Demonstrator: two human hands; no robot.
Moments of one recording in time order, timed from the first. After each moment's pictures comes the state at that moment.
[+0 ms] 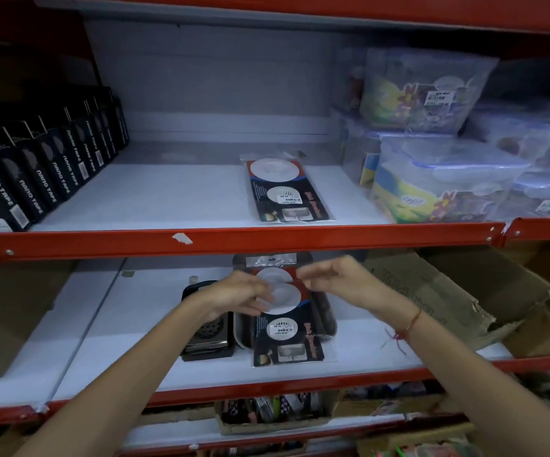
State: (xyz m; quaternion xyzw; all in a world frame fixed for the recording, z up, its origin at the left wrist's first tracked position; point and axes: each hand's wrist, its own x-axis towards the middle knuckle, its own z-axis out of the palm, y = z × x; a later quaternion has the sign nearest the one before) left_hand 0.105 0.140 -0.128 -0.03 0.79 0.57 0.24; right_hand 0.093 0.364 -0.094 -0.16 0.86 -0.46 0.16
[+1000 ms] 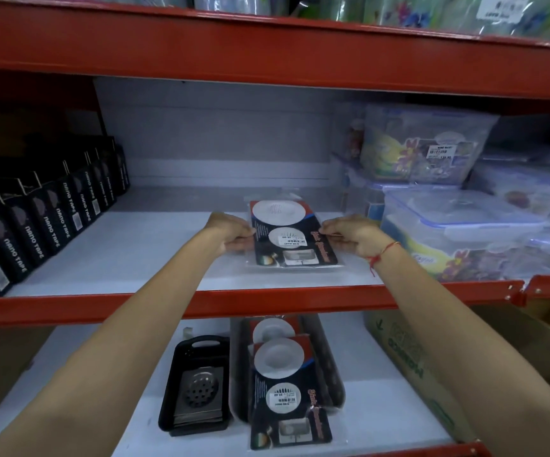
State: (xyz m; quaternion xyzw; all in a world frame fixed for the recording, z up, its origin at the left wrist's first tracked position) left_hand -0.025 0.120 -0.005 -0.15 0.72 0.67 -0.01; right_hand -0.069 0.349 -0.008 0.05 0.75 -0.65 0.07
